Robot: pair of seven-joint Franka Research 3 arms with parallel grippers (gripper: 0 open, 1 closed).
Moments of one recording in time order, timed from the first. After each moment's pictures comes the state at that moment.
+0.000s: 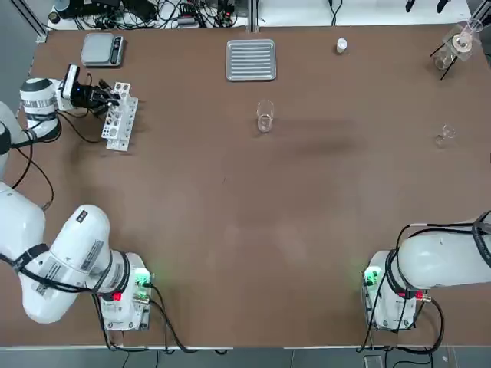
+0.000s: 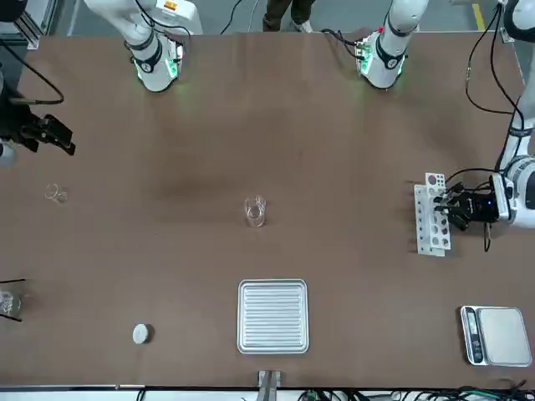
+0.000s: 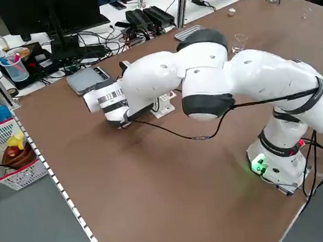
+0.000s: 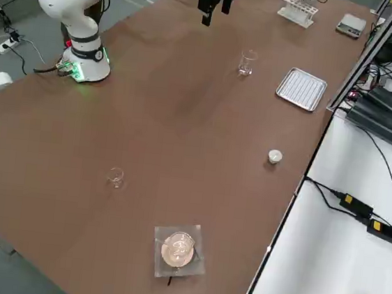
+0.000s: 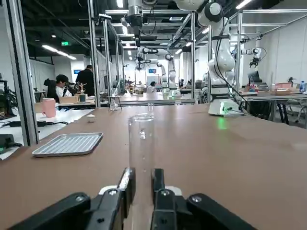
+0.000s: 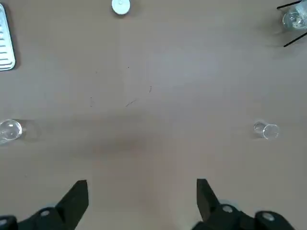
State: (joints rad) left arm 1.07 1.10 -0.65 -1.47 -0.60 1.42 2.34; right arm 0.06 0.00 -0.04 -1.54 -0.01 1.52 0.10
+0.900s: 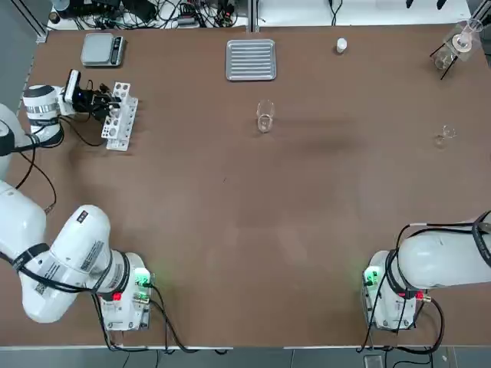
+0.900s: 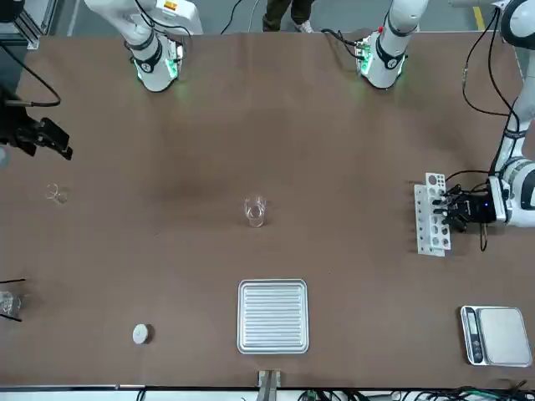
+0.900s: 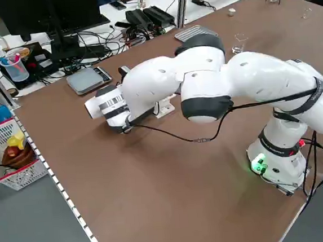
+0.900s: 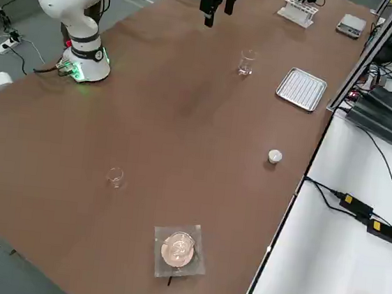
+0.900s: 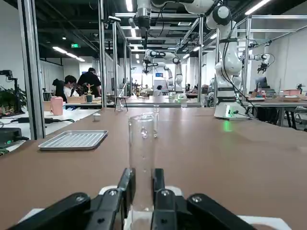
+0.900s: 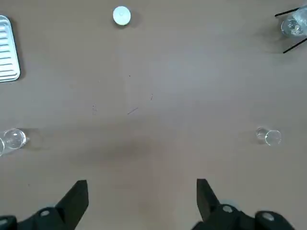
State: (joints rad) left arm 1.06 1.12 -0.62 -1.45 -0.62 1.42 2.34; right arm 0.05 0.00 -0.04 -1.55 0.00 1.56 0.11
